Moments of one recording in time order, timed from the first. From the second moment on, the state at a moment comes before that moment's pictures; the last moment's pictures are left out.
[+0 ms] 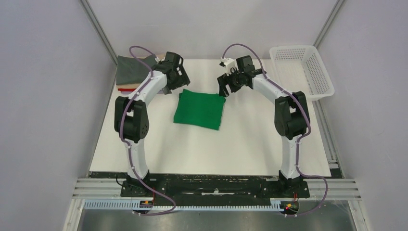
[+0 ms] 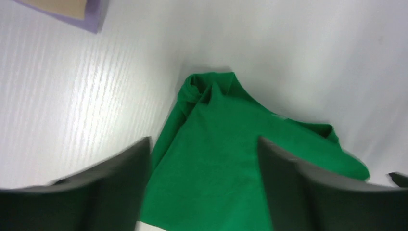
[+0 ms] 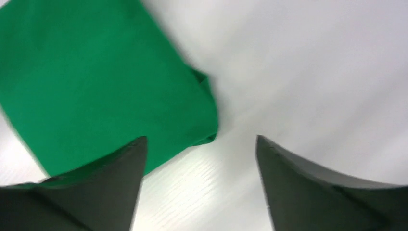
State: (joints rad) left arm -0.29 1.99 1.70 -0.69 -0.18 -0.68; right arm 0.34 2.08 1.66 -0.44 -0.44 -0.22
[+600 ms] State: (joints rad) left arm -0.27 2.01 1.59 -0.69 0.04 -0.46; right arm 0.30 1.63 1.13 -0.11 -0.33 -0.09
